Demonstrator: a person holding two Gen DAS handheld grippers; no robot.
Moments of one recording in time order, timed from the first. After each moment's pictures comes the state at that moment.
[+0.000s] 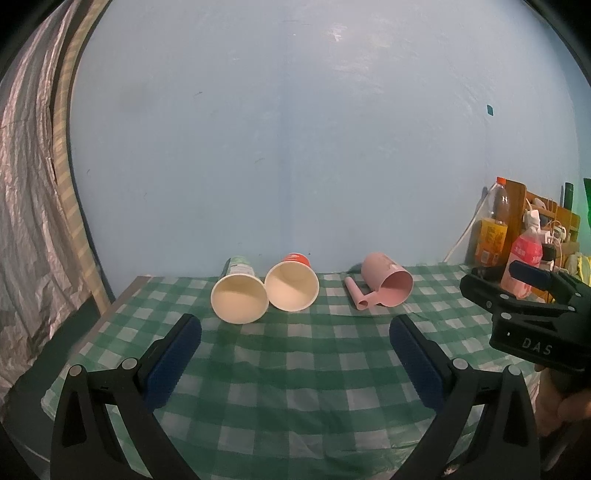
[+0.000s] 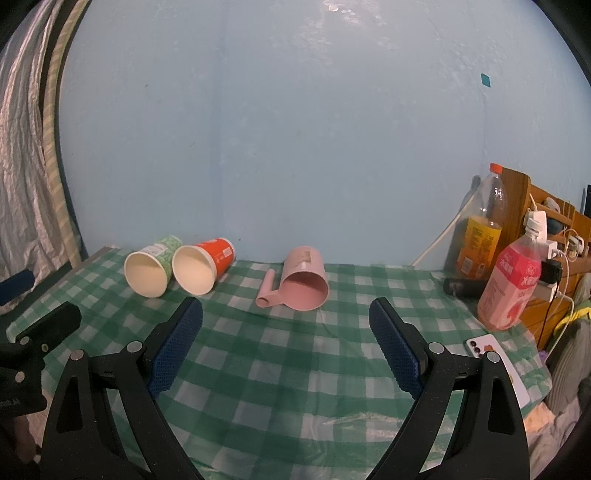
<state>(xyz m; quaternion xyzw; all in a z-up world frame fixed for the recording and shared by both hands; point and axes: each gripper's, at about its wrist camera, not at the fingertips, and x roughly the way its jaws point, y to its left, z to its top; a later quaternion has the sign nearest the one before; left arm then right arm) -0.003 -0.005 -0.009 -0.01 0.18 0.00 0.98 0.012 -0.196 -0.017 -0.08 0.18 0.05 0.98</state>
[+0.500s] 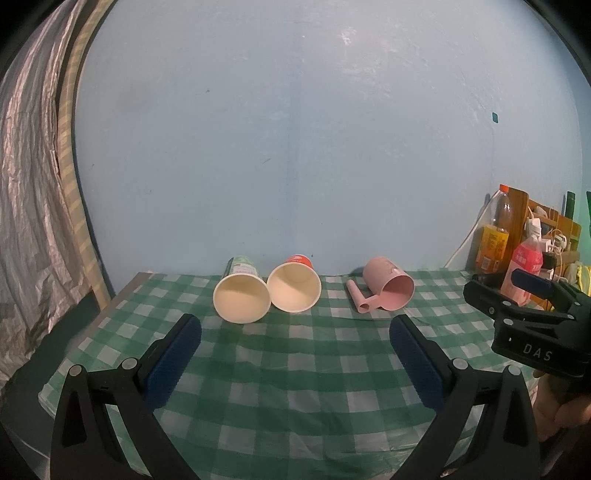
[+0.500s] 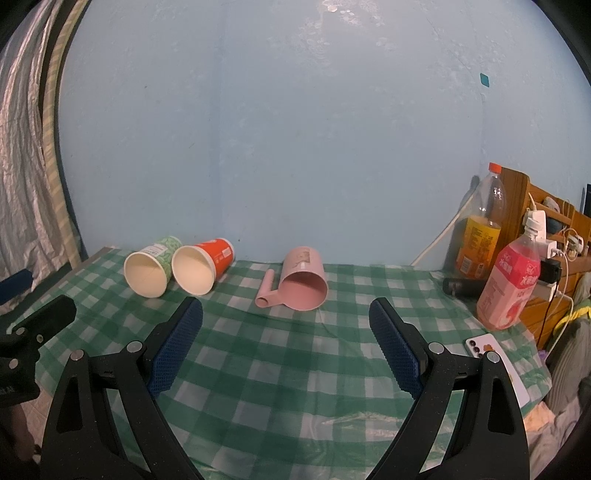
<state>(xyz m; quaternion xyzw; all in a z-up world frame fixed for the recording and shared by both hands) -0.001 0.001 -0.004 -0.03 0.18 0.01 0.98 0.012 -0.196 -0.016 -0.08 0.18 0.04 0.98</state>
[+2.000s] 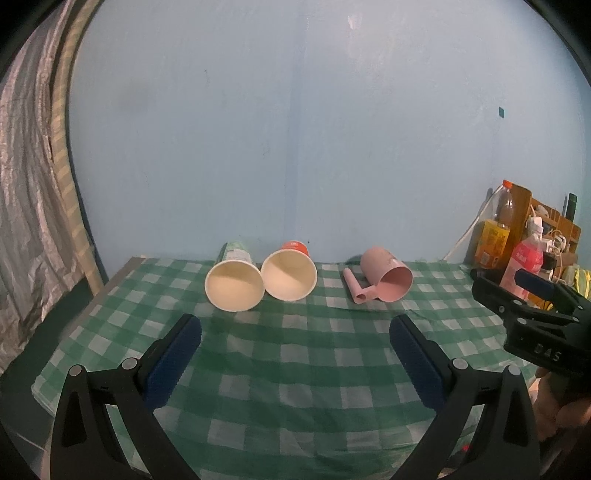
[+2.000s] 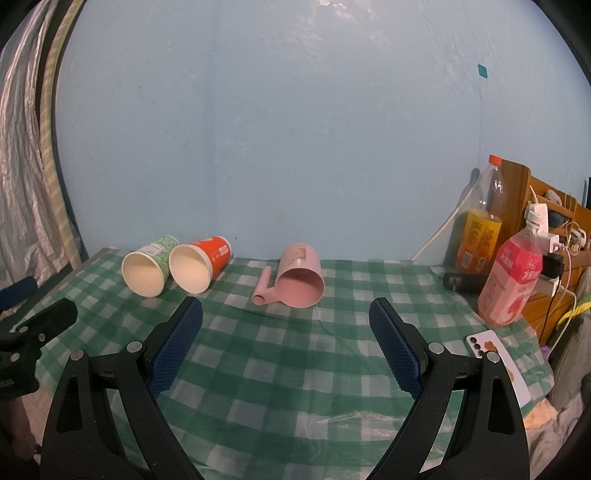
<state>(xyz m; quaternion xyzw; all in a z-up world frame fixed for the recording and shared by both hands) 0.012 -0.007 -0.001 -0.04 0.22 0.00 0.98 0.013 -0.202 -0.018 -0.08 0.19 0.05 0.98</state>
